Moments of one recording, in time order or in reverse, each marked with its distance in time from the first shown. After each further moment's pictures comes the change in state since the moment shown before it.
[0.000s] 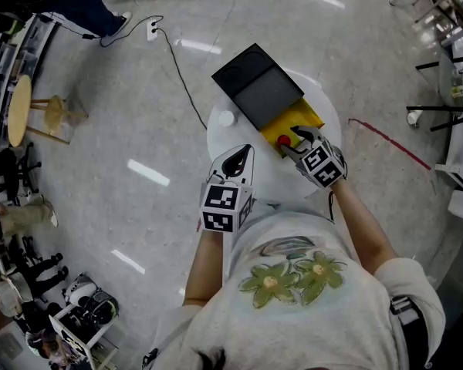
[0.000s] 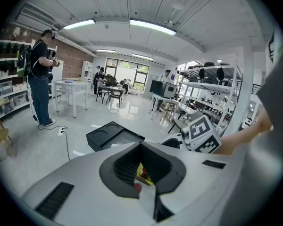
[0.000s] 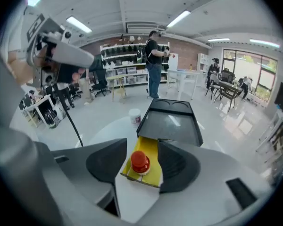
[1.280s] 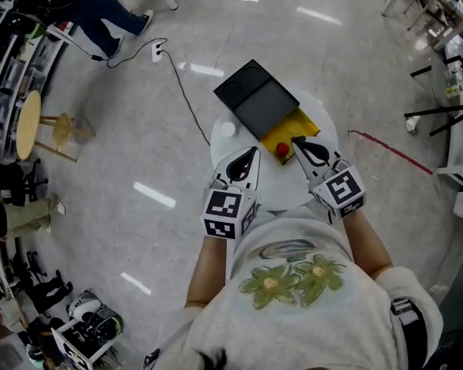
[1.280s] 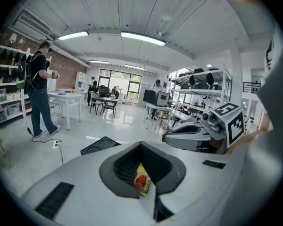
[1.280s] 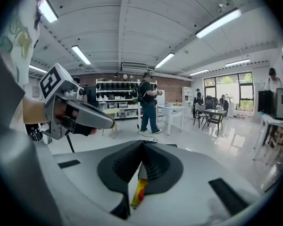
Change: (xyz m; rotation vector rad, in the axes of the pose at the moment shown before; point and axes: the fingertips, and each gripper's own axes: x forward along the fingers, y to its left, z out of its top) left arm -0.037 -0.041 0.043 0.075 -0.129 -0.053; right arm -0.143 0.026 0.106 0.054 -0.455 -0.149
